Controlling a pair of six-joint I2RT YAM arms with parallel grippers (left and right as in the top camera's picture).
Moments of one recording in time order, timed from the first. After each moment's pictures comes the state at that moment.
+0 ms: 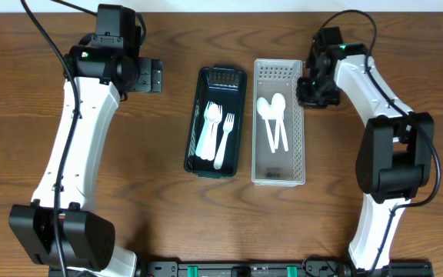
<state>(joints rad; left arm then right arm) -0.11 1.70 1.67 -1.05 -0.16 -0.03 0.14 2.15 1.70 -1.01 -0.13 0.19</state>
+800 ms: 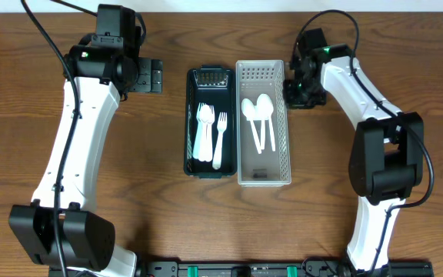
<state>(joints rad) -0.11 1.70 1.67 -1.05 -0.16 -0.03 0.19 2.15 1.70 -0.98 -0.10 0.19</state>
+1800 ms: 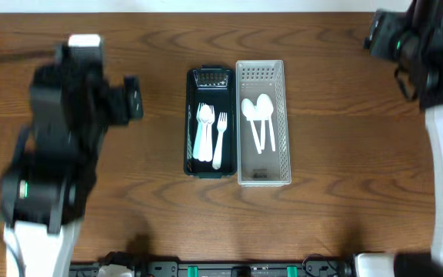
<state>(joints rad) -0.17 1.06 1.42 -0.90 -0.23 -0.07 0.06 1.51 1.81 -1.00 0.18 0.28</state>
